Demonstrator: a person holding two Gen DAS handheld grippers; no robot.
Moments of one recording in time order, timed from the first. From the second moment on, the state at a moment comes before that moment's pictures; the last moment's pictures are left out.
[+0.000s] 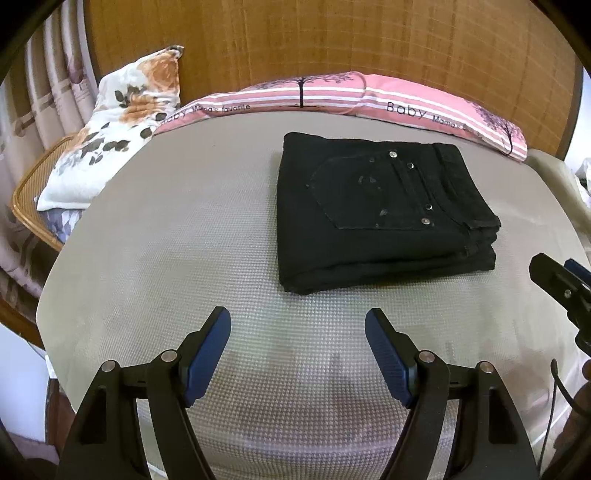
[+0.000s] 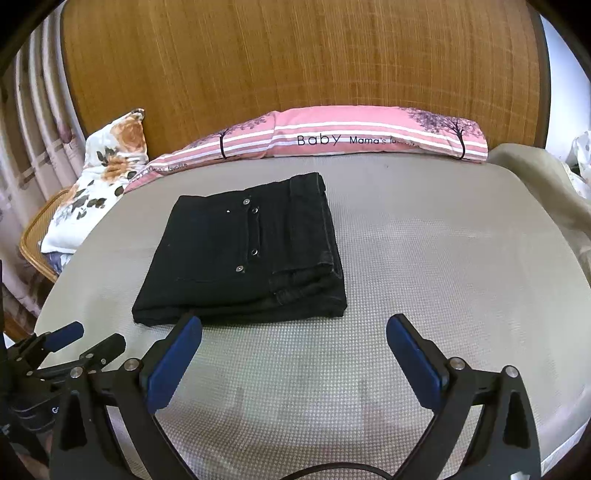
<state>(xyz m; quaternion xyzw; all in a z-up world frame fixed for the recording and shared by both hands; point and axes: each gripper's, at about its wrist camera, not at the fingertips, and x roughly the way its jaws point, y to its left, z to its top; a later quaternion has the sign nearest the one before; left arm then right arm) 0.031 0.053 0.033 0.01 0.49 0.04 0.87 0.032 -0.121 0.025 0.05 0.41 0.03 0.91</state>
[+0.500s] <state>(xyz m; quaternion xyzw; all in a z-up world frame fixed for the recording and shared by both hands) 0.027 0.048 0.027 0.01 0.50 0.04 0.87 0.033 -0.110 0.015 0.03 0.43 0.05 0.90</state>
